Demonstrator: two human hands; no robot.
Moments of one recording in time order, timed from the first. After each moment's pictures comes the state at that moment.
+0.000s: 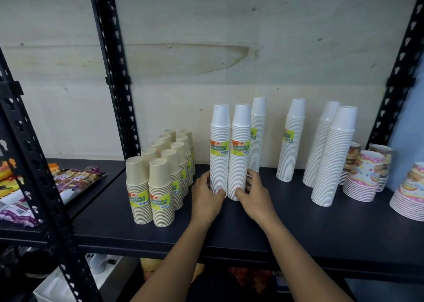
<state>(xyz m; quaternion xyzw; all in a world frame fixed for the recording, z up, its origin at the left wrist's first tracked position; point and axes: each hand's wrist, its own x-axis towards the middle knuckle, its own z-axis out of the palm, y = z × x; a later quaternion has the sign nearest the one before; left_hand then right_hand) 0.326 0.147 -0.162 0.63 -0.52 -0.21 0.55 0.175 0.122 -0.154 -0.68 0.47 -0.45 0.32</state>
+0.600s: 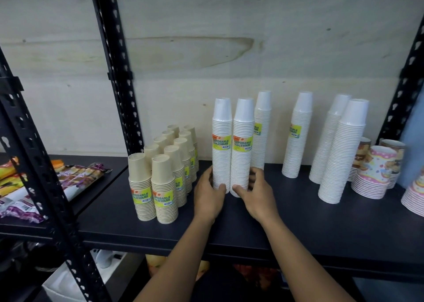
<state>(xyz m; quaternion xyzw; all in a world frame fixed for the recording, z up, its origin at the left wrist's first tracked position) 0.329 0.145 -0.163 0.61 -0.49 -0.25 0.57 0.185 0.113 -0.166 -0.67 0.50 -0.48 0.29</state>
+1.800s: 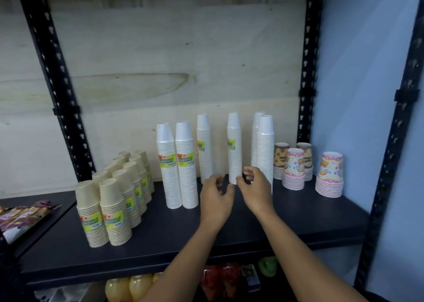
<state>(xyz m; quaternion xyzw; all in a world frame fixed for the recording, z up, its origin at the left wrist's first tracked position) 0.184 0.181 -0.116 0.52 -0.60 -0.23 0.57 0.061 0.149 -0.113 -0.57 0.55 -0.58 0.20</state>
